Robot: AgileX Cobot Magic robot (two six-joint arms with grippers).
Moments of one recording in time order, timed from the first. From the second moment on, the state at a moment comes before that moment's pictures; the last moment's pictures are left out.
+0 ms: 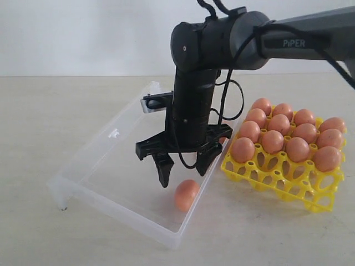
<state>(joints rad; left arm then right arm) 0.03 0.00 0.00 0.04 0.28 -0.08 0.51 2.14 -1.66 0.21 1.21 0.09</state>
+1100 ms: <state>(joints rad) 0.03 0.00 0.00 0.04 0.28 -0.08 0.51 2.24 -1.66 0.29 1.21 0.03</state>
